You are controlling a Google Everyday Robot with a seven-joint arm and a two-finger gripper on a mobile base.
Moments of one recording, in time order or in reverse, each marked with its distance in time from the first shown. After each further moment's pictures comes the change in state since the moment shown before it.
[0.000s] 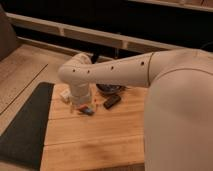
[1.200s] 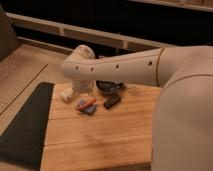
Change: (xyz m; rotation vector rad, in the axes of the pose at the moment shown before) arm -0.061 -0.011 -0.045 -0.043 -0.272 0.078
